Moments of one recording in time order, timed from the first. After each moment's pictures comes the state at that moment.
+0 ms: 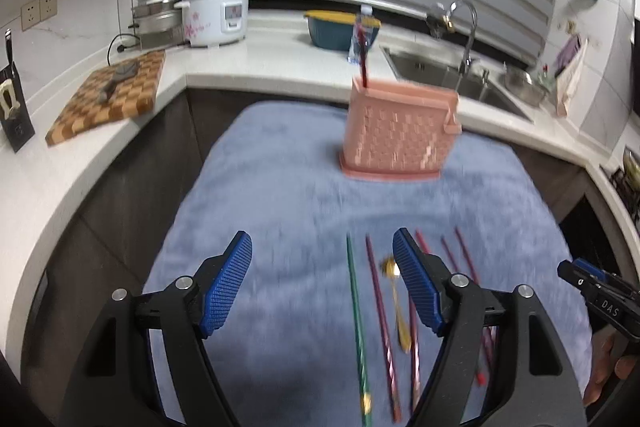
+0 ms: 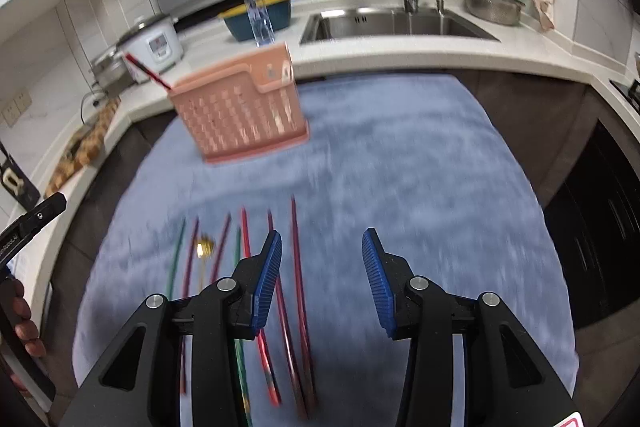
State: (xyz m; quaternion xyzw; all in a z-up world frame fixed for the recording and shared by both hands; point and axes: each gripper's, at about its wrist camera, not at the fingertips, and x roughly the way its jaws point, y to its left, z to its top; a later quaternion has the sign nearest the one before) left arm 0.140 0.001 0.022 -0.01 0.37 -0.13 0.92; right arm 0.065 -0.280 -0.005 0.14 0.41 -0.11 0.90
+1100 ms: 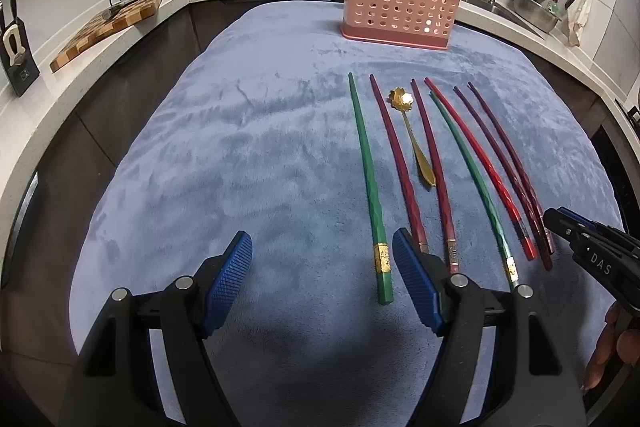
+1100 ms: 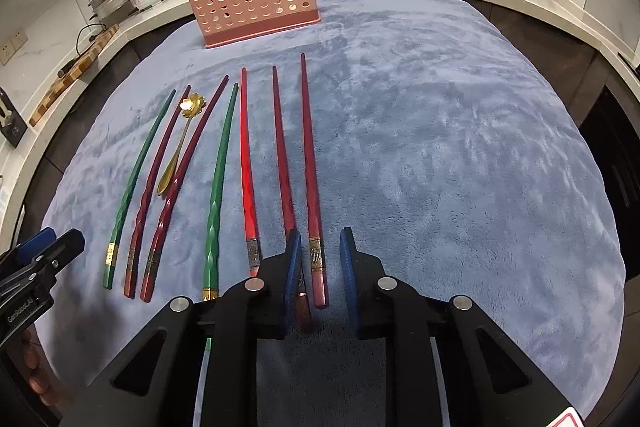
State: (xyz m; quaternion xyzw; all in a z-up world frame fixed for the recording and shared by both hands) left arm 0.068 -0.007 -0.075 0.03 0.46 -0.11 0.88; right arm 0.037 -0.237 -0.095 0.11 0.47 -0.09 0.87
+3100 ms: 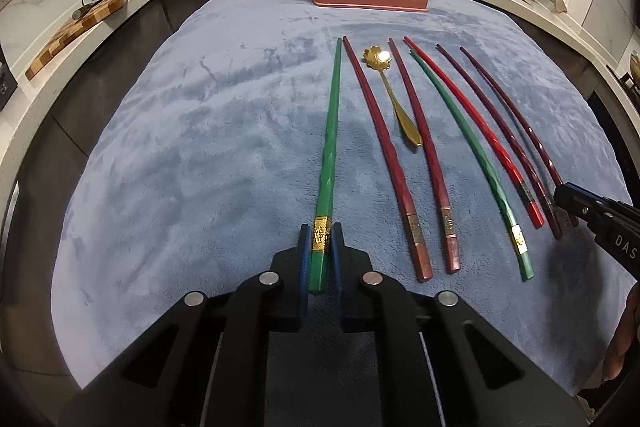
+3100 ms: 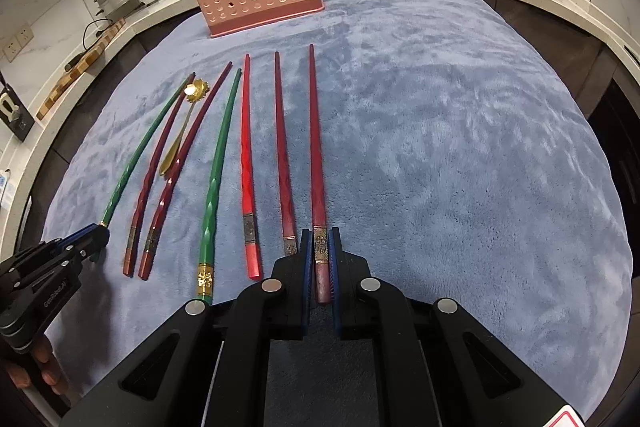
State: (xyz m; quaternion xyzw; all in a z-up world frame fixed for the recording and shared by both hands) left arm 0.069 -0.026 -0.098 0.06 0.49 -0.14 0.86; right arm 0.025 -0.240 -0.097 0.12 0.48 -0.07 0.87
